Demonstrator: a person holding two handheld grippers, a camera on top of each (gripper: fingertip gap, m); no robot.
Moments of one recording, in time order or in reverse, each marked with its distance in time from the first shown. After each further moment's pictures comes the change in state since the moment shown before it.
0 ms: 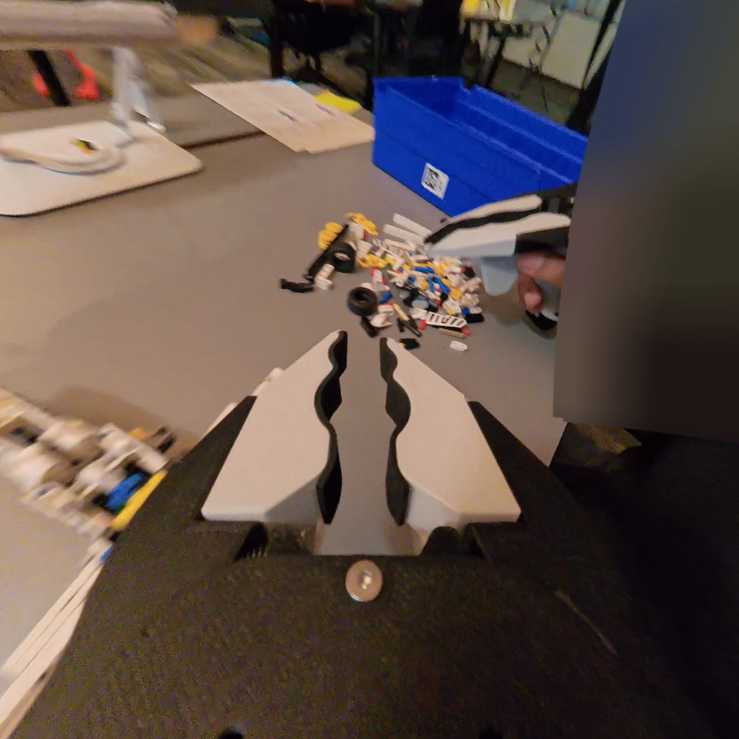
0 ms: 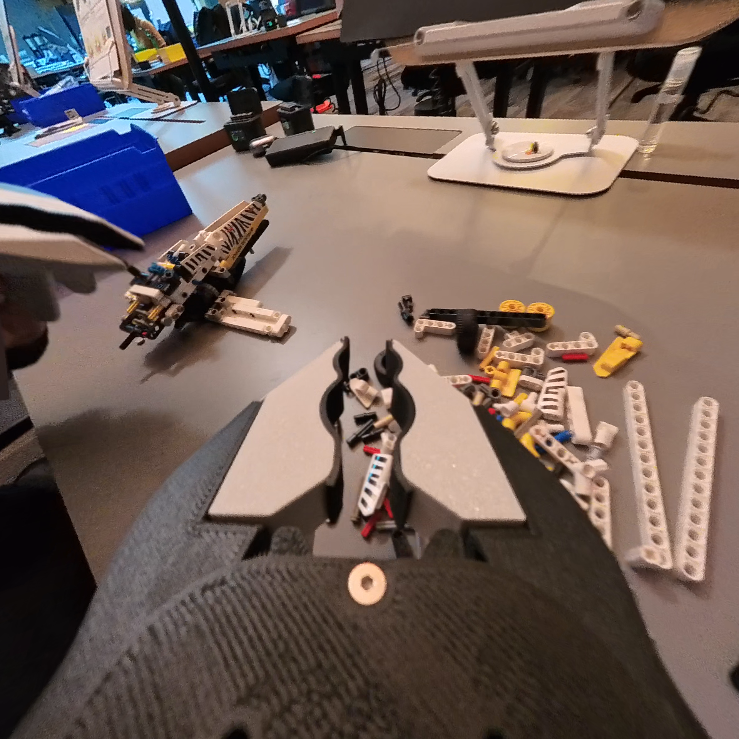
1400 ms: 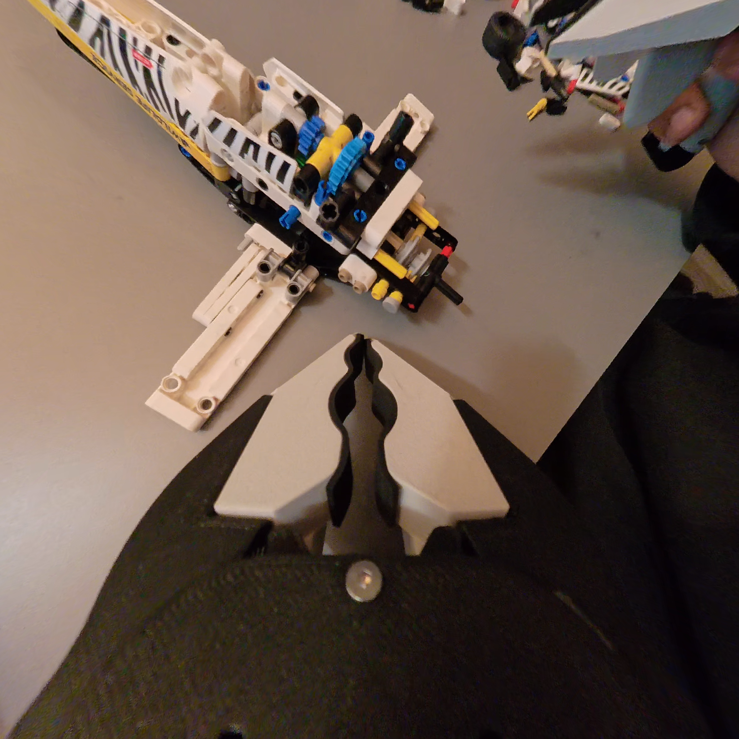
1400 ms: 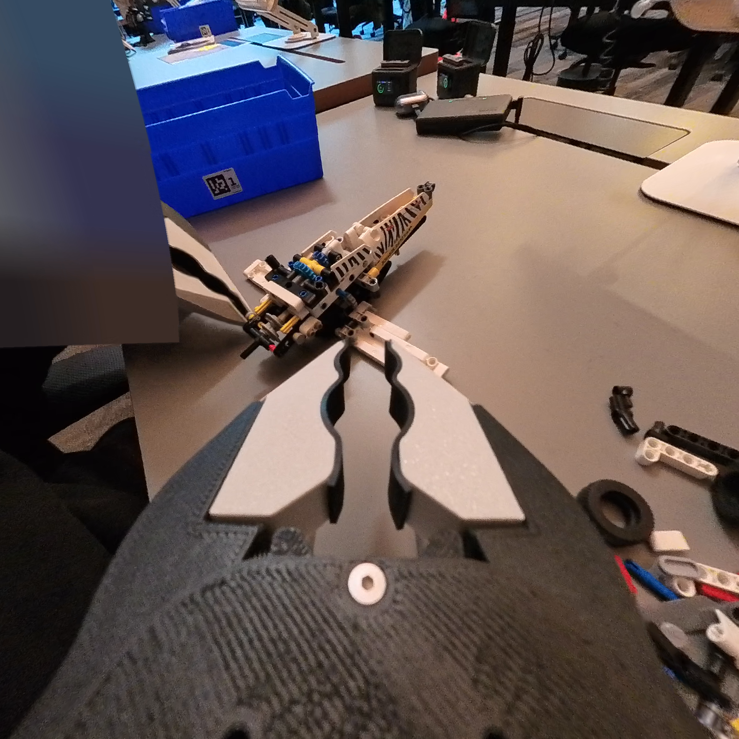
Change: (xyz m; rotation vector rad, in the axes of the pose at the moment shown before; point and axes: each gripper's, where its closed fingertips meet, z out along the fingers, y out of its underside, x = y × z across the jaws) left arm -0.078 0.121 -0.087 -0.368 -0.085 -0.091; right arm -0.125 0.002 0.075 -0.090 -0.261 -0.146
